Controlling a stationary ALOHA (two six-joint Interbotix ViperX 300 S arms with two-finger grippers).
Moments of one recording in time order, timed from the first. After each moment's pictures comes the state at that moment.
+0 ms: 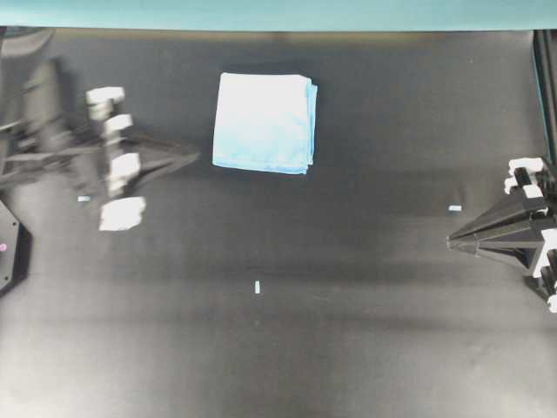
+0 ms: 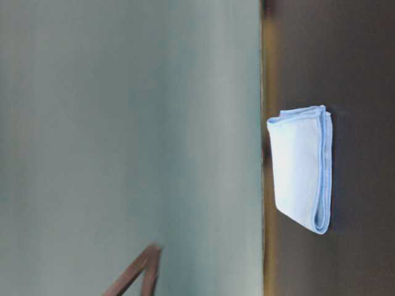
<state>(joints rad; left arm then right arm) 0.23 -0.42 0.95 0.04 -0.24 -0.15 0.18 -0.96 1.18 0.00 -0.16 0.40</state>
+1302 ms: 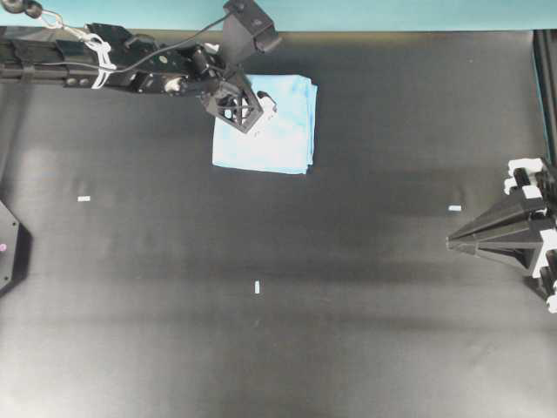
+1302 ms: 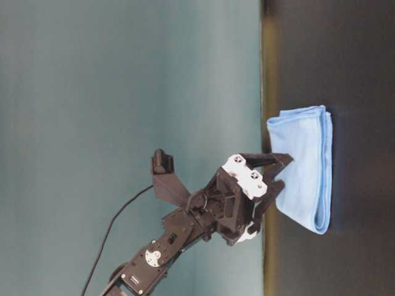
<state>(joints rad) 0.50 0.34 0.35 0.04 0.21 -0.21 0.18 -0.96 1.18 0.00 -0.15 0.40</state>
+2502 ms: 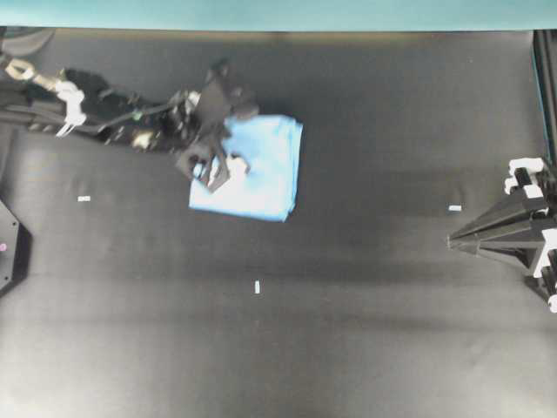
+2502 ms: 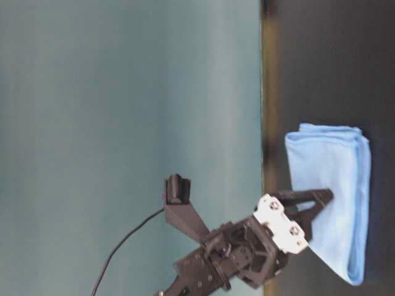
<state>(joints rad) 0.33 0.20 0.62 0.05 0.22 -0.20 0.18 -0.97 1.19 0.00 -0.17 0.40</state>
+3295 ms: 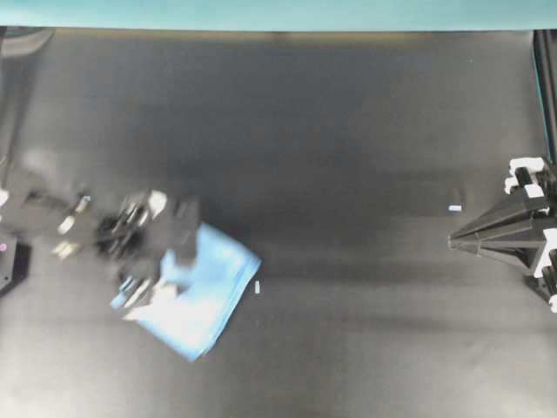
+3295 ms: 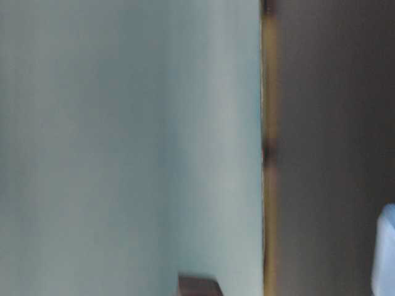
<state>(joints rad) -0.14 -0.06 0.92 0.05 0.24 -0.22 0.18 -0.97 1.19 0.00 -0.18 0.40</state>
